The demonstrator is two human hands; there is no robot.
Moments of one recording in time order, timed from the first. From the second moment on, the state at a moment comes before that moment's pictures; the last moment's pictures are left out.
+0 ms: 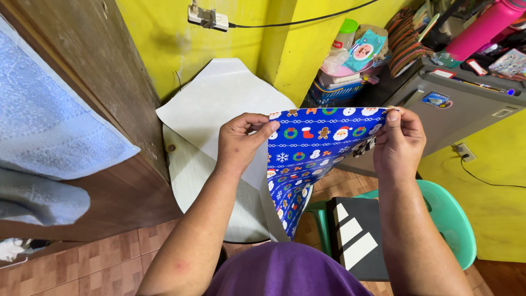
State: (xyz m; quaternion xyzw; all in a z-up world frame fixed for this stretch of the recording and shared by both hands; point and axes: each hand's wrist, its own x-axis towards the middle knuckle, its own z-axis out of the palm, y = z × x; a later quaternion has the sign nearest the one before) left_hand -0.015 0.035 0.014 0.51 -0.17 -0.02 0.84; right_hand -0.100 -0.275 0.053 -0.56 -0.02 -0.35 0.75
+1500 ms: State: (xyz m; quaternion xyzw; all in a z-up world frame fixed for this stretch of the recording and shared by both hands) left_hand -0.043 0.029 0.165 0.71 -0.43 0.18 0.53; right_hand -0.103 -0.176 0.122 -0.72 -0.16 -0.24 0.63
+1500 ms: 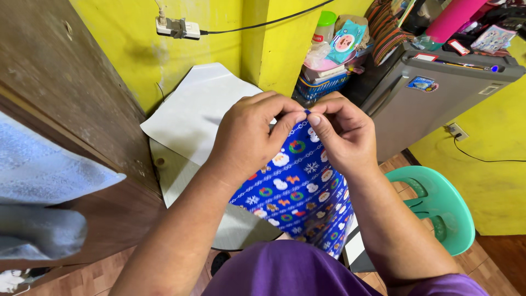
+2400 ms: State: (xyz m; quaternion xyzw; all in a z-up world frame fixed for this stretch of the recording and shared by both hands) left_hand -0.029 0.031 0.177 0.74 -0.43 0.11 0.51; right_hand -0.118 -0.221 0.079 -0.78 -0.11 -0.21 0.57
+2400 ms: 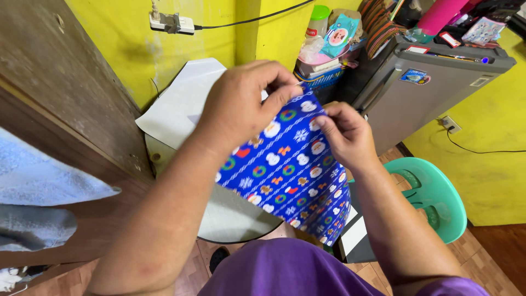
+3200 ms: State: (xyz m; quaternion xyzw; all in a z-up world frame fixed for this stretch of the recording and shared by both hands) left_hand 0.002 0.012 -0.014 0.44 -0.37 -0.13 0.80; right_hand -0.054 -0.271 0.088 -0.67 -0.02 -0.38 0.64
